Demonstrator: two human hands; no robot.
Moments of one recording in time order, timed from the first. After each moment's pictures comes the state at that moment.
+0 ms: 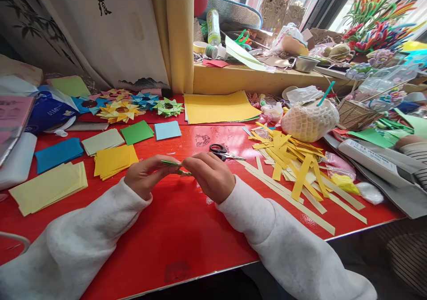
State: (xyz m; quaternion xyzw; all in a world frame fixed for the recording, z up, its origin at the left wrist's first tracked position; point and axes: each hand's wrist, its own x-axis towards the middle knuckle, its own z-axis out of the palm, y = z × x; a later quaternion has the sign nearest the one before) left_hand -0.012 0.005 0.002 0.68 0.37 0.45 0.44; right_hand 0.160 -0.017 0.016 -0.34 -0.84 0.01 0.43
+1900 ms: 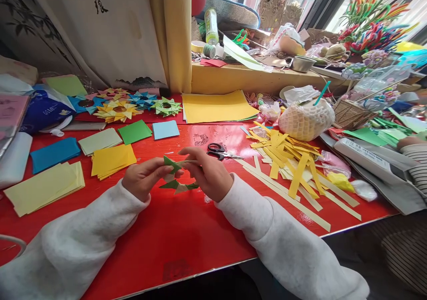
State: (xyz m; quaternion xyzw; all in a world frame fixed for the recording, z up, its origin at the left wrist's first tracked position) left_hand -0.012 -0.003 0.008 0.67 0.39 0.43 0.47; right_hand 0.158 -0.019 0.021 -0.40 -0.80 0.22 0.40
